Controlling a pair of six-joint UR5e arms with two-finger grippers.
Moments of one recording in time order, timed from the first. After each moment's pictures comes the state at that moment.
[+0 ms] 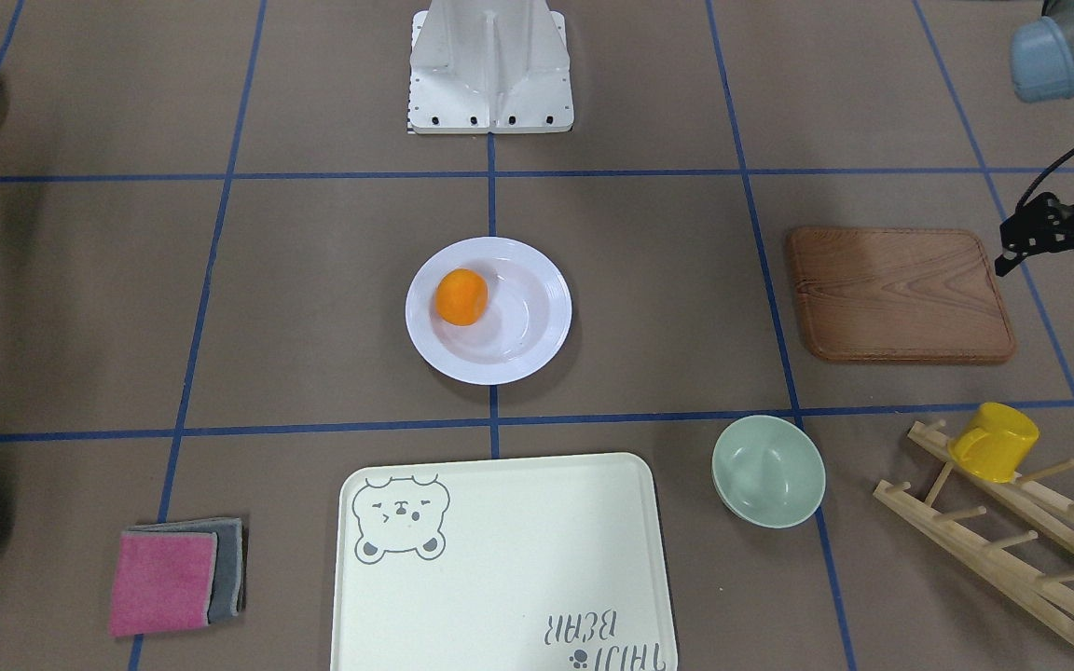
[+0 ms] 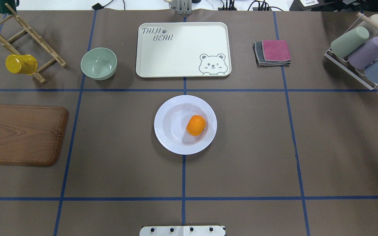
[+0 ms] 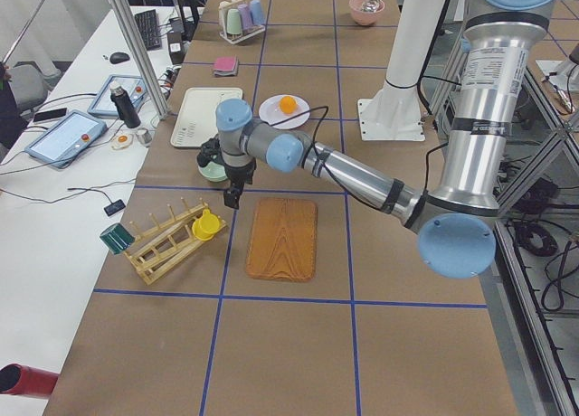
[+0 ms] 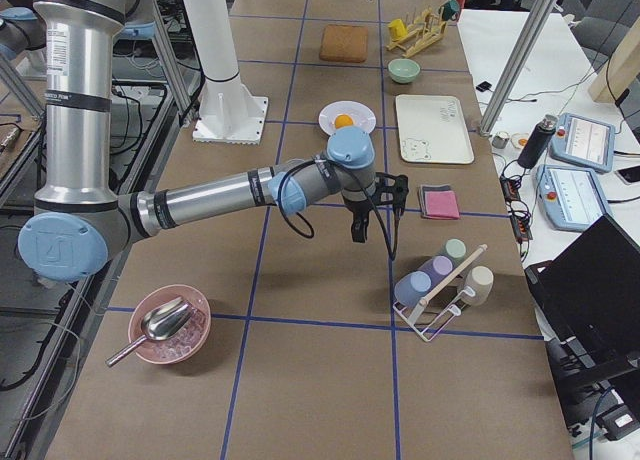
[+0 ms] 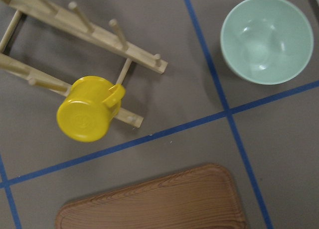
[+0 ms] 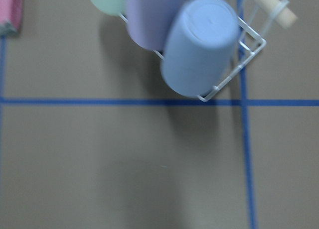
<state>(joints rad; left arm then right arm) -1.30 -1.65 -1.79 -1.67 -2.32 -0.17 1.37 -1.62 1.96 -1.30 2.43 0.82</state>
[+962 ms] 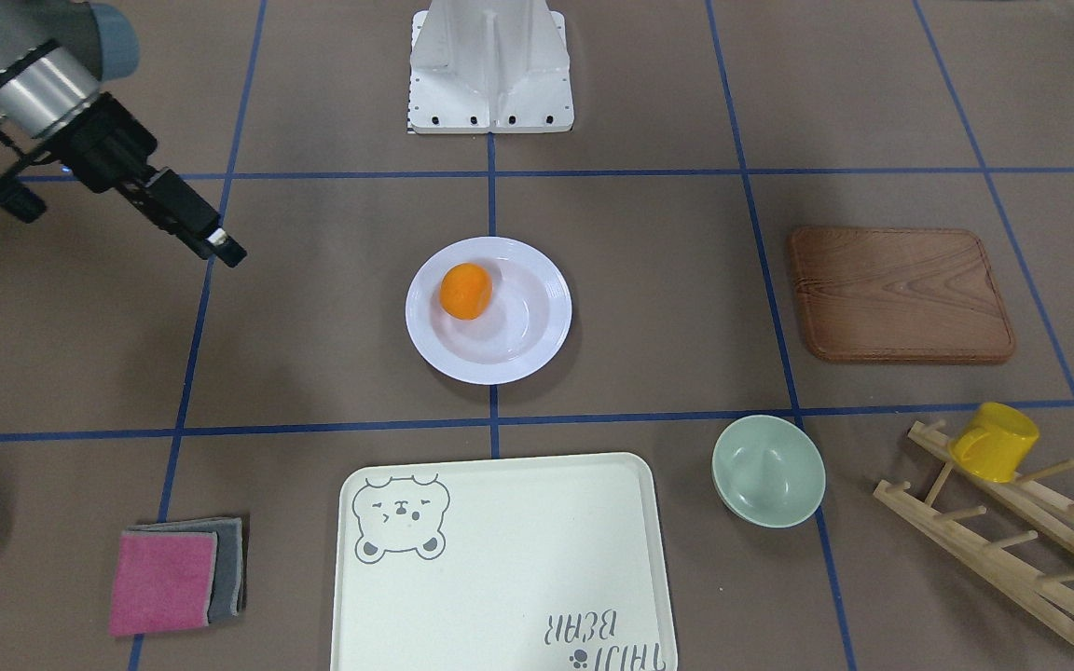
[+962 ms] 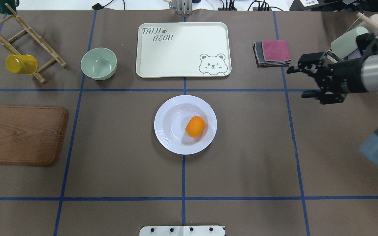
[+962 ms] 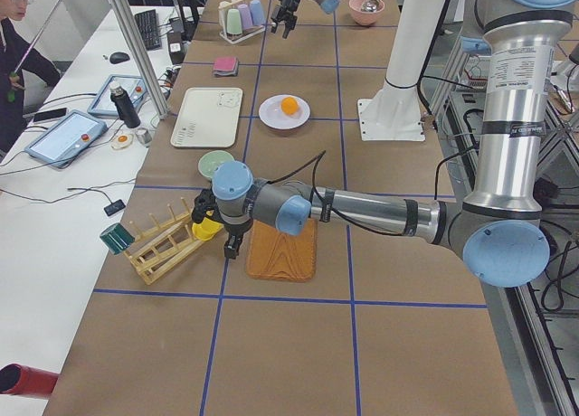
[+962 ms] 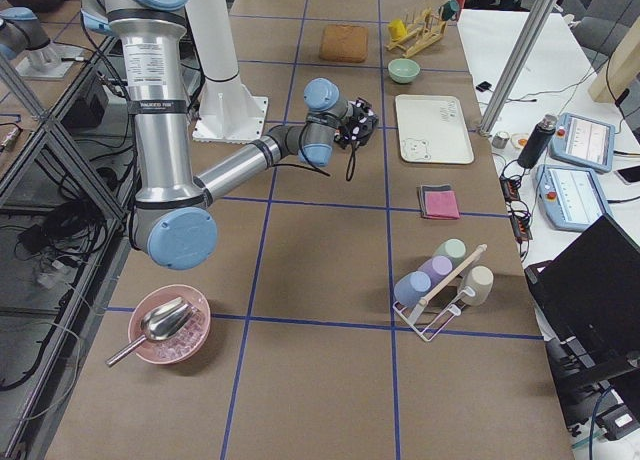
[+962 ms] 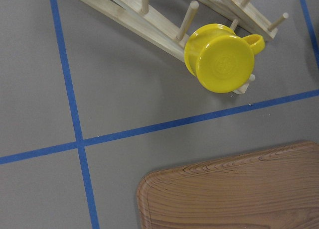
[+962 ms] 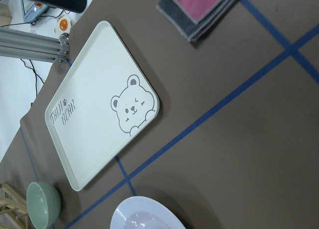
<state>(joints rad) -1.43 -1.59 -1.66 -1.81 -2.44 -0.15 0.72 -1.46 1.95 -0.71 1.85 1.98</state>
